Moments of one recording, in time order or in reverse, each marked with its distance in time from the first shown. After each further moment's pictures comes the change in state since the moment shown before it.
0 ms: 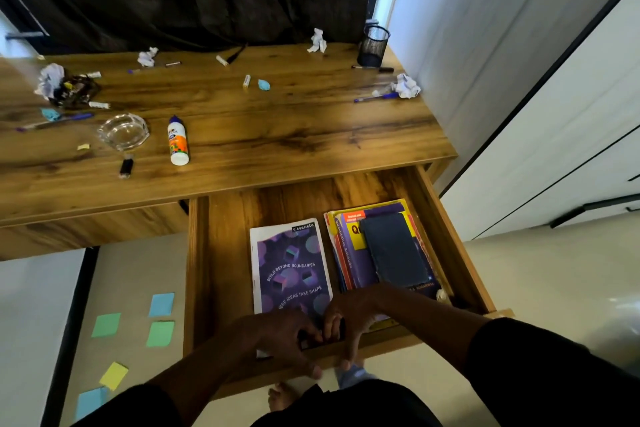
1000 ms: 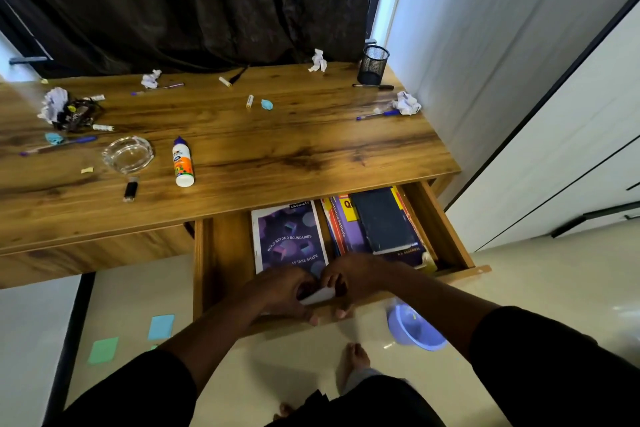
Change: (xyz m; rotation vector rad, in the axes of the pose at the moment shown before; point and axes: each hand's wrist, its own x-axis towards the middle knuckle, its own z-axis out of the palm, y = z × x) left_hand 0.005 -0.010 -0.091 0.342 0.416 -0.097; right_hand -0.008 -0.012 -0.068 -0.254 0.517 0.016
